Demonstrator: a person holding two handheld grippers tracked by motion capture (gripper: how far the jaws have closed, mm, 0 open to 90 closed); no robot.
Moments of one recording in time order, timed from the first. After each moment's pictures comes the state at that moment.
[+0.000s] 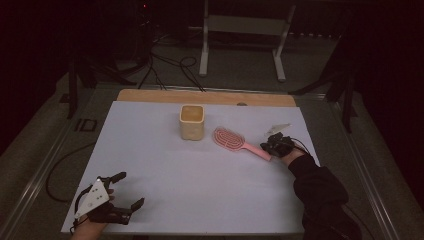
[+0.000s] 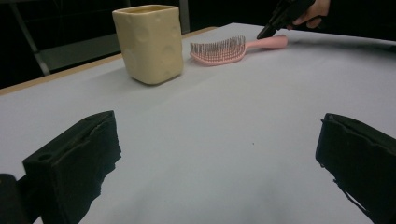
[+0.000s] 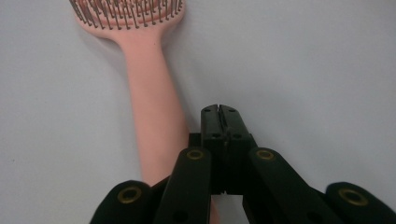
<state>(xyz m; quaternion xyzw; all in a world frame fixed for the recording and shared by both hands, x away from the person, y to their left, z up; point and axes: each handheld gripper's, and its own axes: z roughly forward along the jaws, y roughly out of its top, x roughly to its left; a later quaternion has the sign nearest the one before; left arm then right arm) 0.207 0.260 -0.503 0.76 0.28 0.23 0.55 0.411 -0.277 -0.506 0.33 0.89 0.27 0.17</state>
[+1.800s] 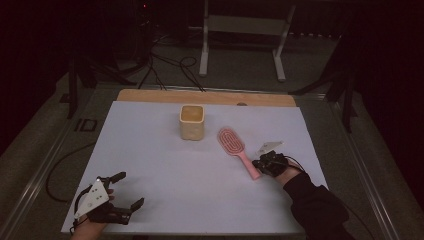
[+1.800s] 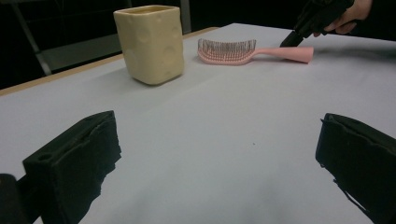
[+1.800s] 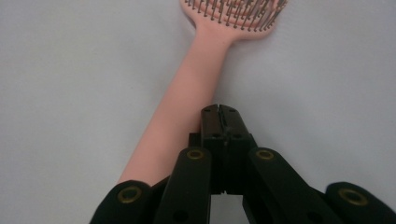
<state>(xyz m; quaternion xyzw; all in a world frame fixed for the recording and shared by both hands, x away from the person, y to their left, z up) 0.207 0.260 -0.503 0.76 0.28 0.23 0.55 0.347 -0.241 -0.502 0.31 0.90 0.26 0.15</state>
